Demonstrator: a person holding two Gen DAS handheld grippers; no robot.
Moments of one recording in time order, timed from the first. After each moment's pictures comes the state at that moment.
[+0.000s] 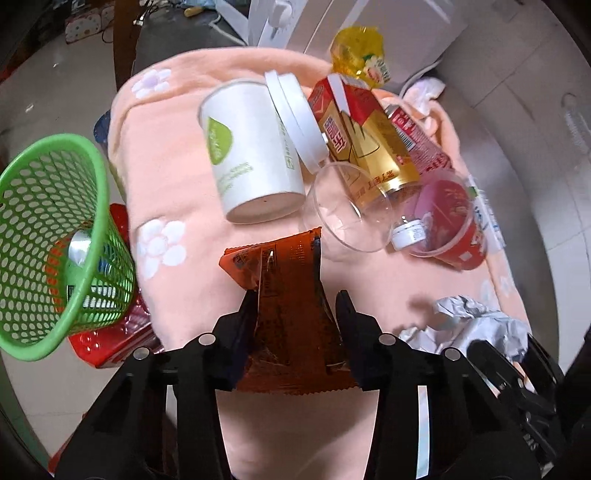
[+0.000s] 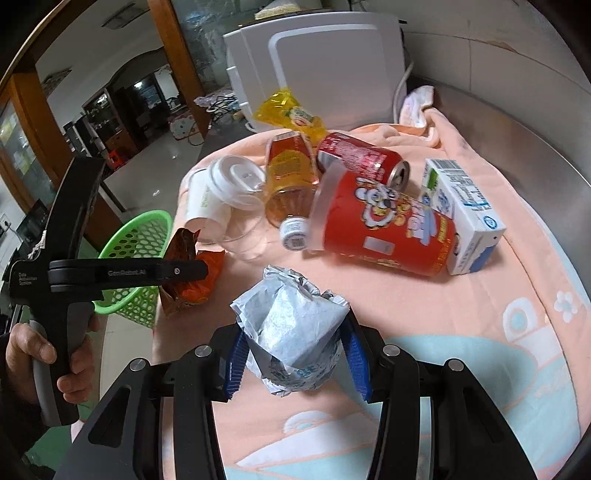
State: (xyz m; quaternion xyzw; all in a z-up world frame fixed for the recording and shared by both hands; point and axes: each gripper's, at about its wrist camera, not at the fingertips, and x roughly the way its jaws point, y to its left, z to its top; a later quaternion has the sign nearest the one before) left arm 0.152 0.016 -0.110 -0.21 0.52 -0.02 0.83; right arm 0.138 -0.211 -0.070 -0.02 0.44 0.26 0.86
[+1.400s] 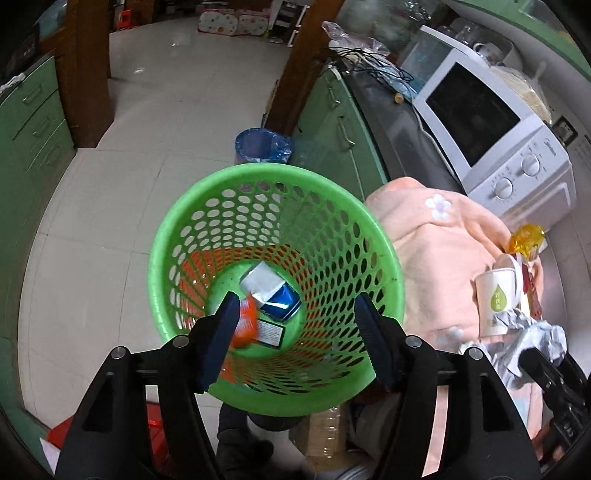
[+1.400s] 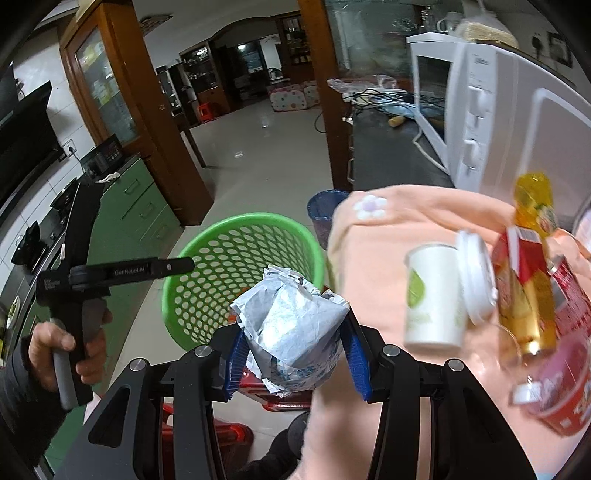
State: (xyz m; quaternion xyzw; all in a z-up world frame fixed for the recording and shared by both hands) left arm 0.050 0.273 -0.104 -0.30 0.43 0.19 0.83; right arm 0.157 0.027 -0.052 -0.10 0.42 0.42 0.80
